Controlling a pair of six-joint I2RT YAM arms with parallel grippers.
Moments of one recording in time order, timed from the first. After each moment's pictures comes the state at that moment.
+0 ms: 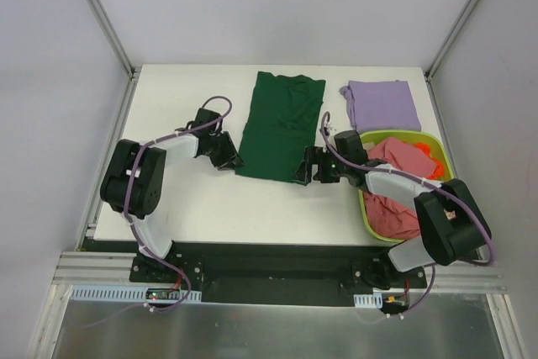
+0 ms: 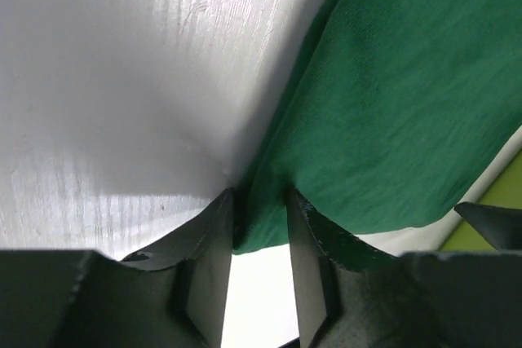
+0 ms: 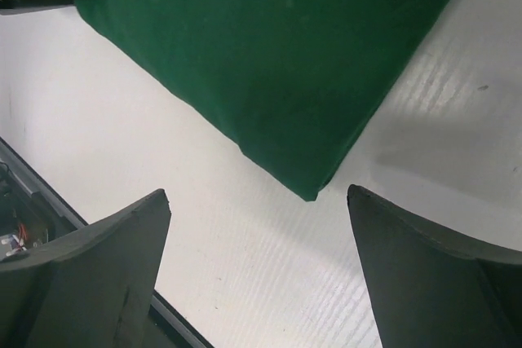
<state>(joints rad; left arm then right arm) -0.29 1.76 0.97 -0.29 0.33 -0.77 0.48 1.45 0.69 -0.01 -0.40 0.46</state>
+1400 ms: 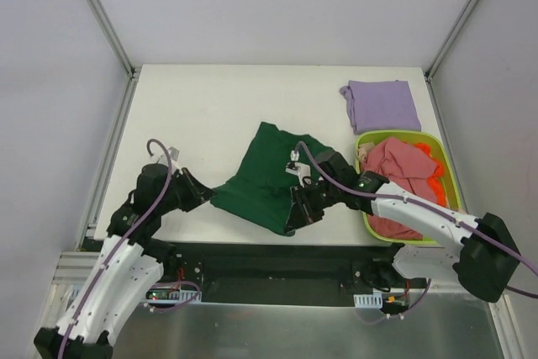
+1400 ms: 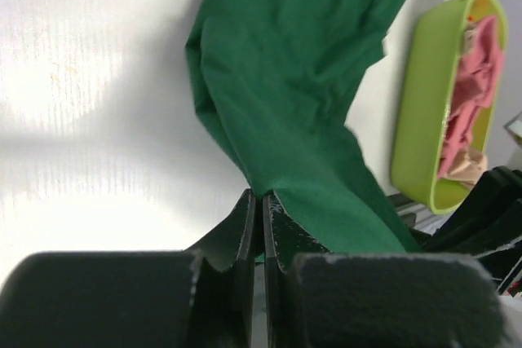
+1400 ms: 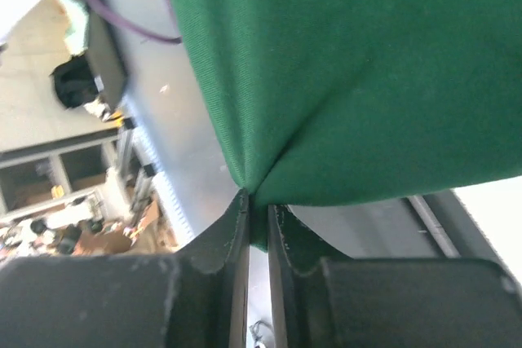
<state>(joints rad) -0.29 0.57 0.49 -0.60 0.27 -0.84 0.83 1.22 0.75 -0.45 -0.70 0.53</state>
